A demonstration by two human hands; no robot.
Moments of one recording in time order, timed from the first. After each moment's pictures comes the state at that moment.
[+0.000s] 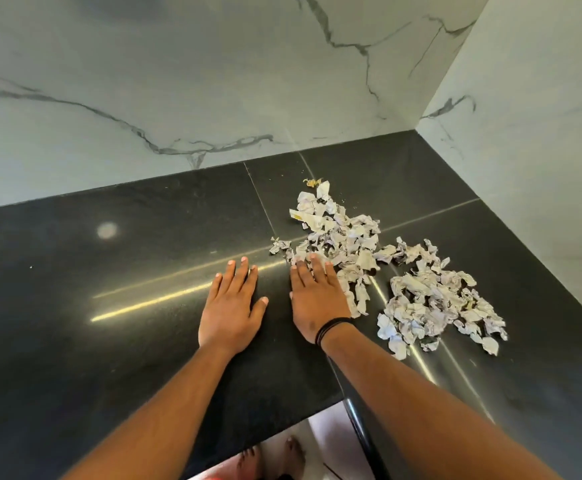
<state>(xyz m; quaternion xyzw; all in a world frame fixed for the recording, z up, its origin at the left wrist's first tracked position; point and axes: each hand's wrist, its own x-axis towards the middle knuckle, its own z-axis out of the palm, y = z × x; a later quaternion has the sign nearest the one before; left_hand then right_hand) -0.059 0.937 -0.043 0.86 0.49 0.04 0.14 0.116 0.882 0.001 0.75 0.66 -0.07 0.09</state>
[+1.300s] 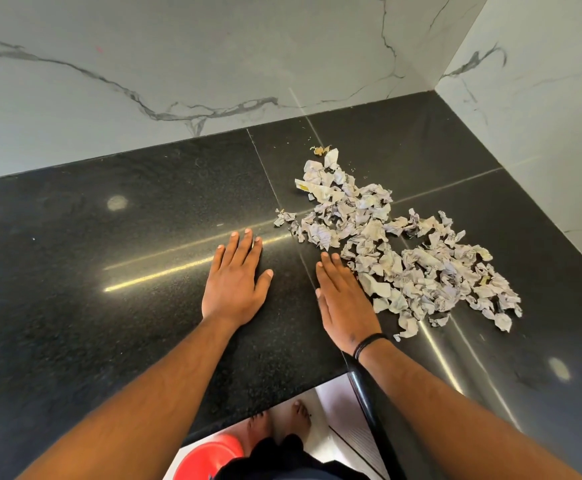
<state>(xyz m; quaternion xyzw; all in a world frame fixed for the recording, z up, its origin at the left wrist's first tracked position) -0.058 0.937 -0.044 0.86 0.49 0.05 0.12 0.141 0.817 -0.032 0.74 0.66 -0.11 -0.09</state>
